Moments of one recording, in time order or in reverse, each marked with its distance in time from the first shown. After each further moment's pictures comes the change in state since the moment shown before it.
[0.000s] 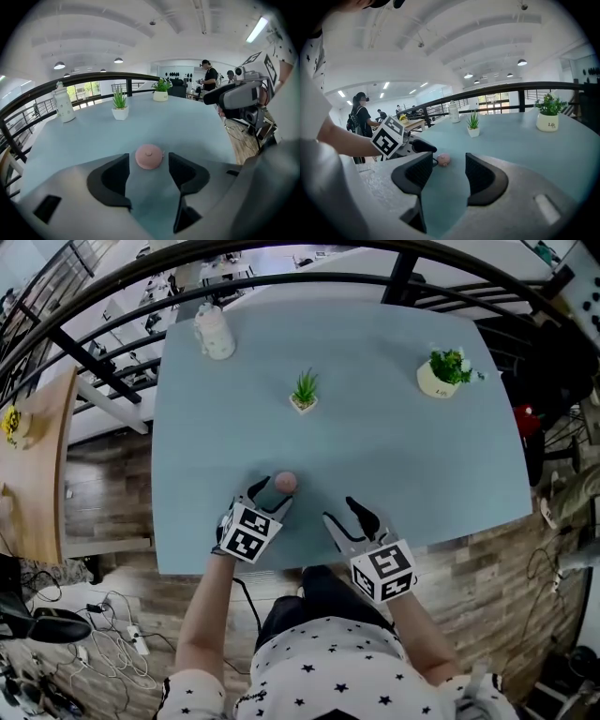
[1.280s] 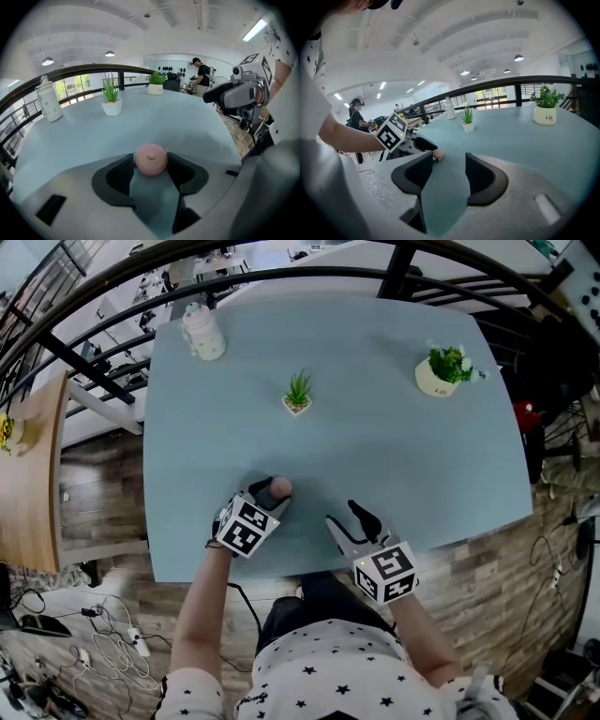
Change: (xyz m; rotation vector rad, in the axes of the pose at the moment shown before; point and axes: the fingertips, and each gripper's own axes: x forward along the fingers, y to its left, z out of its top) left arm 0.033 0.005 0.000 0.056 0.065 -0.090; right arm 0.010 -0.026 -0.014 0.042 0.030 -0.009
